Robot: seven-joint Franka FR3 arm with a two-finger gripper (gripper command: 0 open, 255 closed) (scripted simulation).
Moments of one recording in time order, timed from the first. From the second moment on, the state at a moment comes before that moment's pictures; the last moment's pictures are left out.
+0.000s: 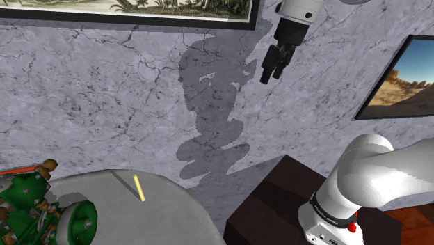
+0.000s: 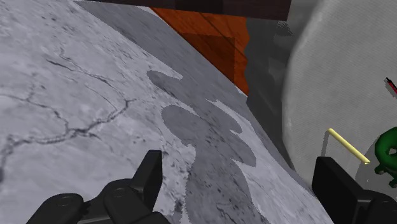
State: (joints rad) arm 0.02 -0.80 0.01 -2.26 0.12 1.58 -0.05
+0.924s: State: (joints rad) arm 0.08 -0.60 0.23 -2.34 0.19 1.90 0.12
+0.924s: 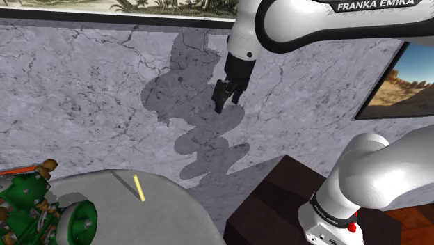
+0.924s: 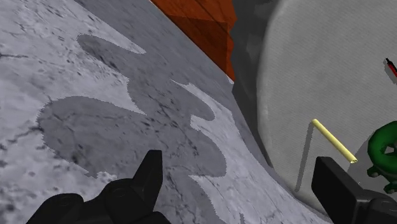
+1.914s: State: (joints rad) arm 0.08 -0.11 0.51 -2.18 0.02 2.25 0.42
